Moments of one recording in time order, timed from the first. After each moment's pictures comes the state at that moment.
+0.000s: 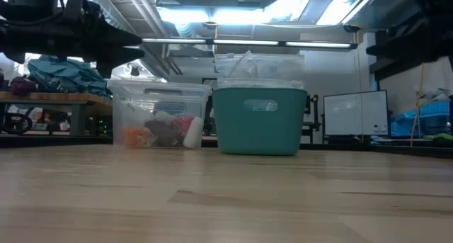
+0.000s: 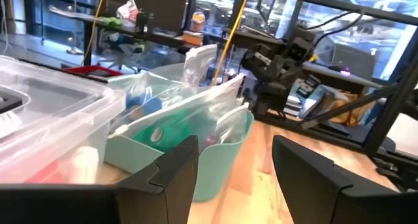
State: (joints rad) left arm 0.24 0.45 0.05 0.44 0.01 -0.24; right arm 0.39 0.13 0.16 -0.18 0.53 -0.19
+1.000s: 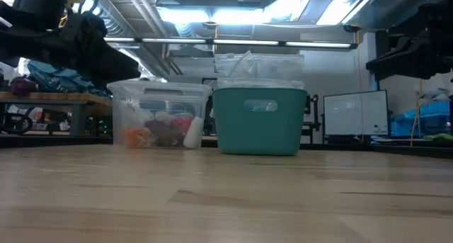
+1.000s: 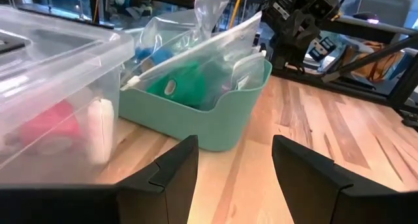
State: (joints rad) left arm 0.23 0.45 0.05 0.26 -0.02 -0.18; right arm 0.39 0.13 0.08 -0.16 0.53 -0.36
